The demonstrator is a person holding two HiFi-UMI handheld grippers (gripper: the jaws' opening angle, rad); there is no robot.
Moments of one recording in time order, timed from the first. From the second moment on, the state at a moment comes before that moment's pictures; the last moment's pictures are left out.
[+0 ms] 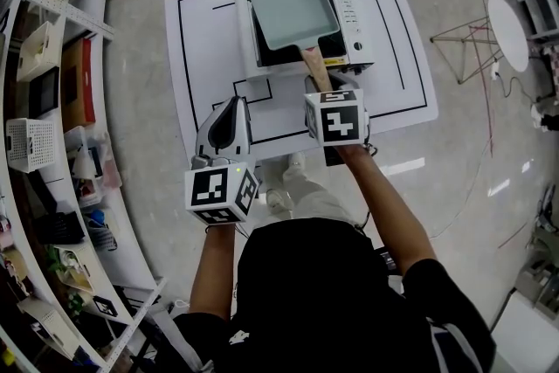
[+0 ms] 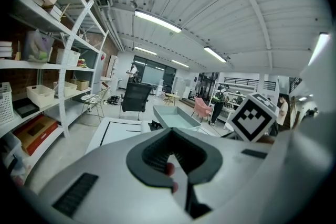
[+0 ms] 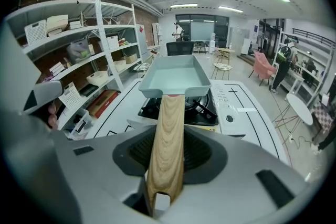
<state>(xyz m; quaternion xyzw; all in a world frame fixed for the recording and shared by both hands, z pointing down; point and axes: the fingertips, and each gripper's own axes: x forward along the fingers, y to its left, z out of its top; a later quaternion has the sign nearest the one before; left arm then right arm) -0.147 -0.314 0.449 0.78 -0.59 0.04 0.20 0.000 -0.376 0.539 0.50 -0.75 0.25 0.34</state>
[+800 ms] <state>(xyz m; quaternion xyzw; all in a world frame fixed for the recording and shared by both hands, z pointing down) -0.143 -0.250 0.412 0.80 -0.58 0.02 0.16 0.006 -0.307 0.500 0.52 -0.75 0.24 0.31</state>
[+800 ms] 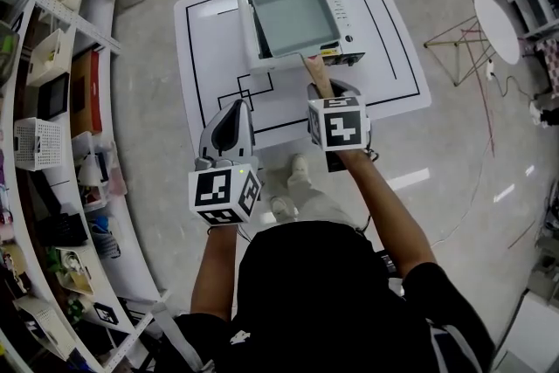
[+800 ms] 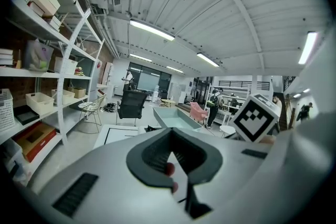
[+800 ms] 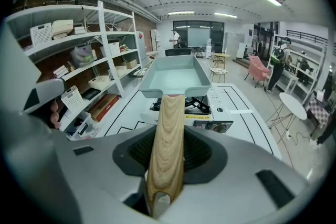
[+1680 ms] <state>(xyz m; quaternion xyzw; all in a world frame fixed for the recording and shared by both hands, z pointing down) -0.139 -0.137 0.375 0.82 -0.56 0.00 0.12 0.010 -0.193 0.469 0.55 -0.75 0.22 0.29</state>
